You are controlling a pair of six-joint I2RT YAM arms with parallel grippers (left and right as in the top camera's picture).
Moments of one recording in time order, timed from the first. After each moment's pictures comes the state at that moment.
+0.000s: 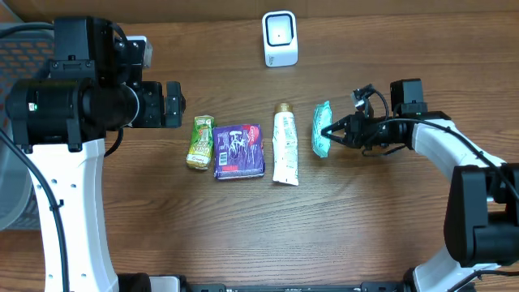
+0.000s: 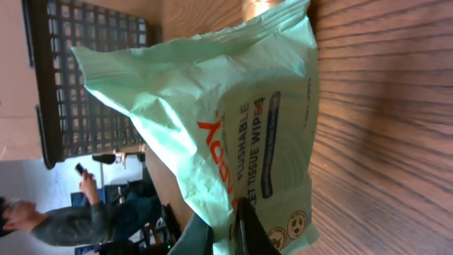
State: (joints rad) left arm 0.00 1.54 2.05 -1.57 0.07 -0.02; right arm 0.05 1.82 1.05 -0.40 -1.06 0.24
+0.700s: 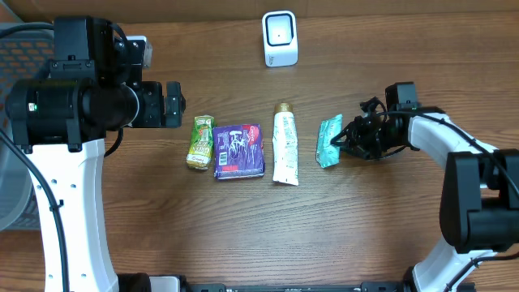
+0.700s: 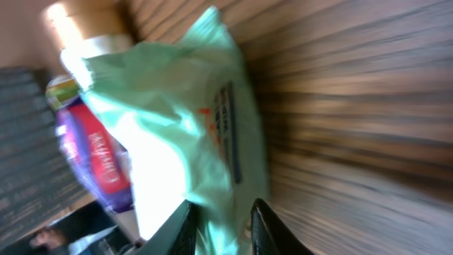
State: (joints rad) left arm 0.00 1.54 2.05 -1.57 0.07 -0.01; right arm 0.05 1.90 1.11 -0.59 -0.71 0.41
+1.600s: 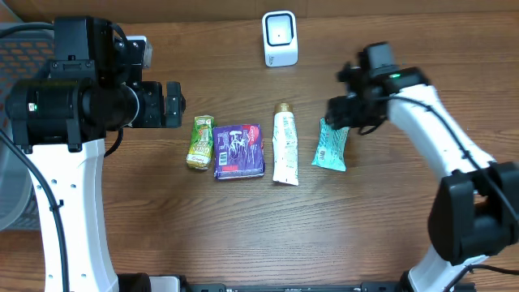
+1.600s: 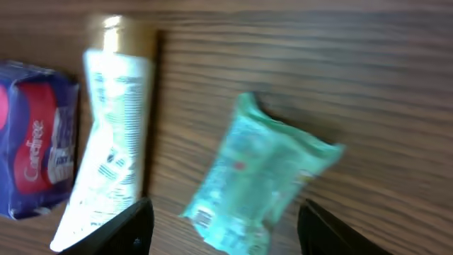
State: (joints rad) left arm 0.00 1.54 2.05 -1.57 0.07 -0.01; right arm 0.26 1.86 1.47 -0.89 -0.23 0.06
